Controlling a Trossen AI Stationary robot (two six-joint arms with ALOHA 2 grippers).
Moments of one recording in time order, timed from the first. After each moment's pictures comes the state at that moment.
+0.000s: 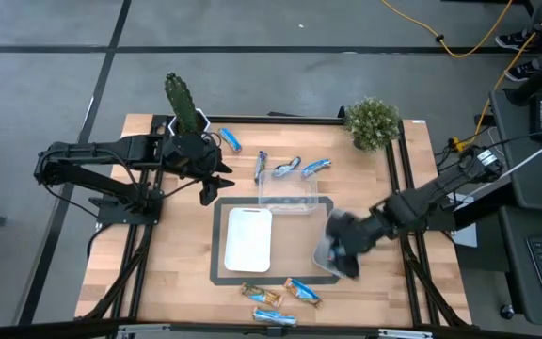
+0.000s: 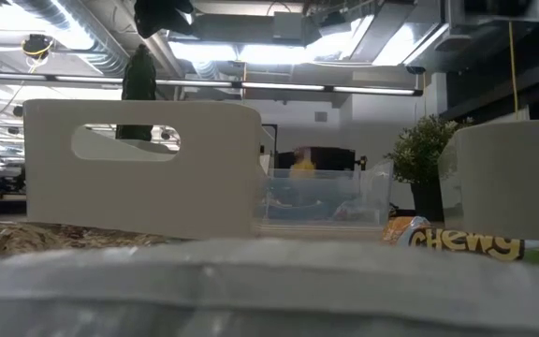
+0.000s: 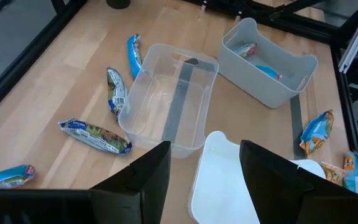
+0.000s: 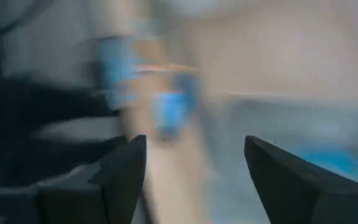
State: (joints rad) left arm 0.06 1.07 1.12 -0.72 -0.03 -0.27; right arm 0.54 1.38 1.20 -0.73 -0.03 0.84
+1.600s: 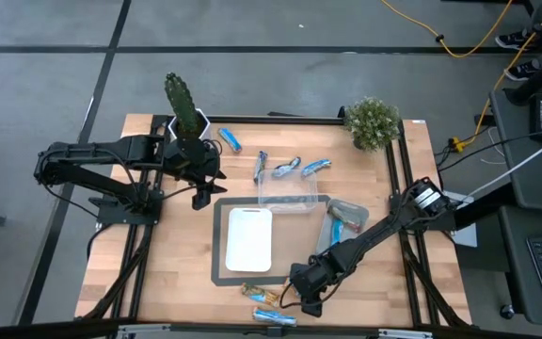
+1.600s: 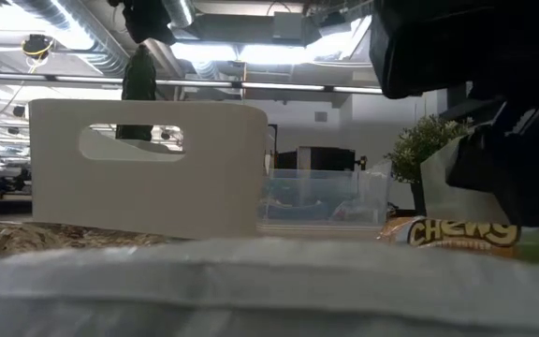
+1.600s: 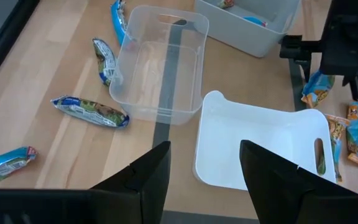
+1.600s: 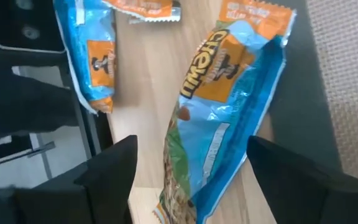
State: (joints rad) left arm 0.06 1.06 1.12 -0.84 0.03 -0.17; right arm 0.58 2.00 1.23 -0.33 -0.19 0.89
